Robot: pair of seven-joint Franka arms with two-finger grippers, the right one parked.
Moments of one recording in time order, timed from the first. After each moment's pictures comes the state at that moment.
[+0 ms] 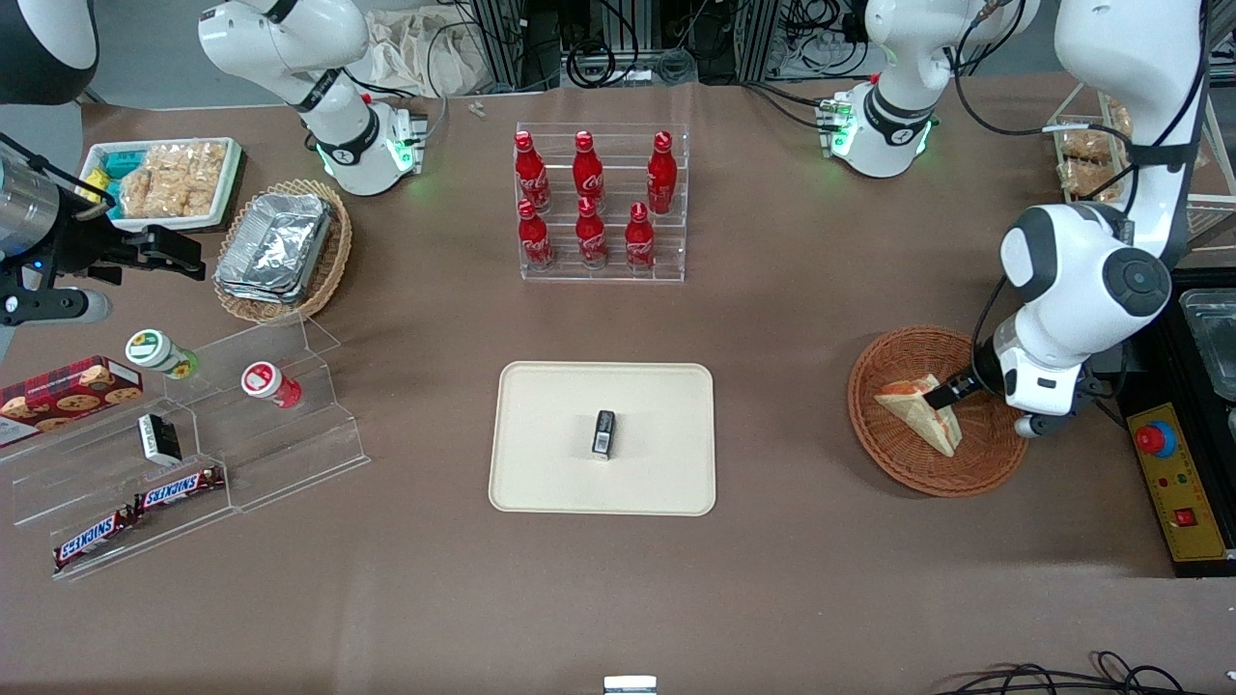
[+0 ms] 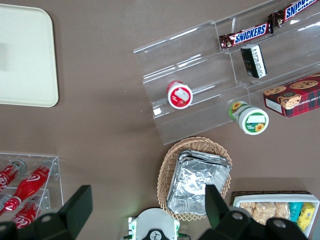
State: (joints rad) arm 0.05 0.23 -0.08 -2.15 -0.08 2.43 -0.54
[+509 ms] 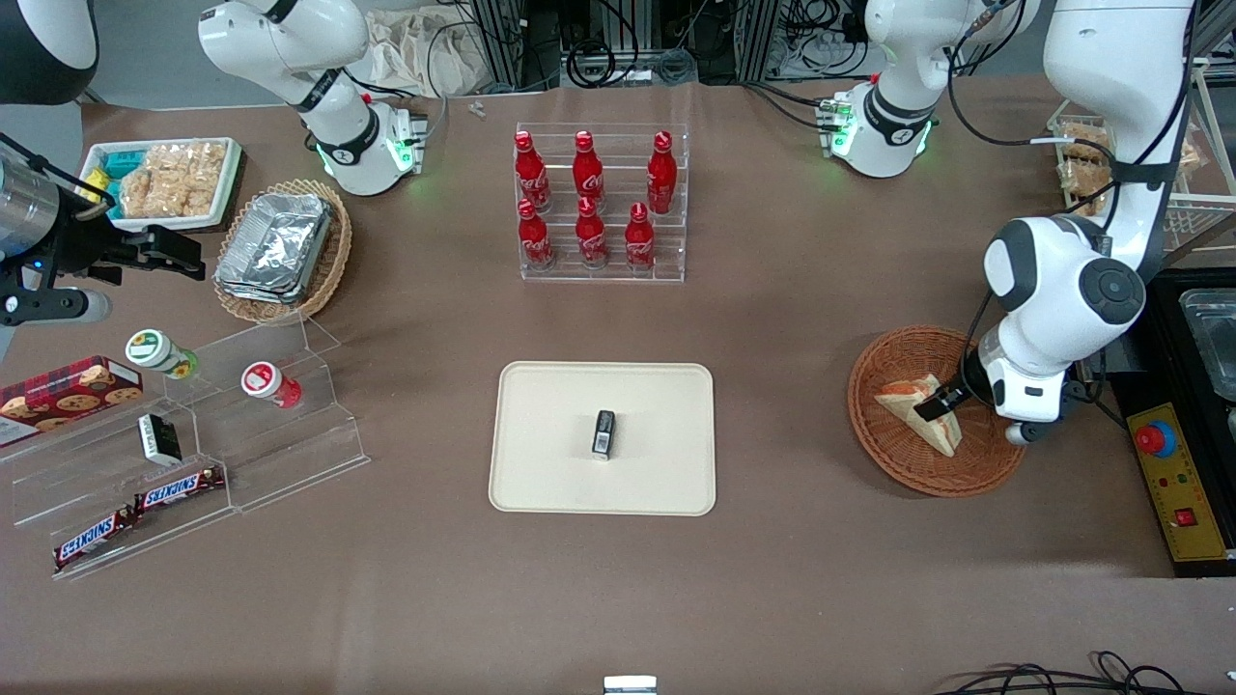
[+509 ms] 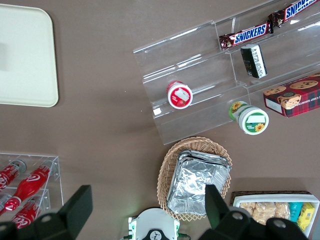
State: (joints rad) arm 0.04 0.26 -0.08 -2.17 -0.08 2.52 -0.62
